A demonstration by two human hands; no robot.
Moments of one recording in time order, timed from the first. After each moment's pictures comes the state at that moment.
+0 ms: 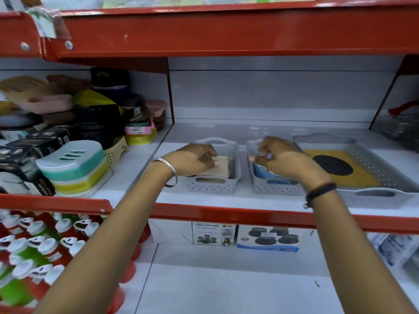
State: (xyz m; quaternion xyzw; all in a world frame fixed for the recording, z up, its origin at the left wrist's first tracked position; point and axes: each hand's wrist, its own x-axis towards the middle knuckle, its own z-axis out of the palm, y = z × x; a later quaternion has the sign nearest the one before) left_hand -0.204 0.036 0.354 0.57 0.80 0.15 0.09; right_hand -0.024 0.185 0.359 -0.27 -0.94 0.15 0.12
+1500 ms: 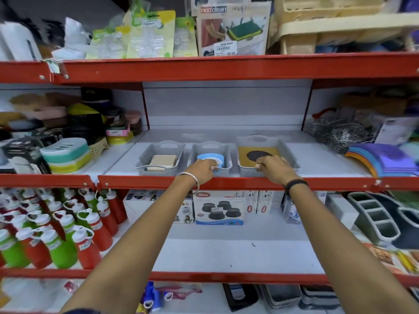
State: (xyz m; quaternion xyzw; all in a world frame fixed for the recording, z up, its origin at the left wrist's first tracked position) left_hand 0.011 0.079 0.321 0.51 0.83 0.19 0.07; right_hand 0.187 0.230 0.326 -0.33 -0.93 0.06 0.15
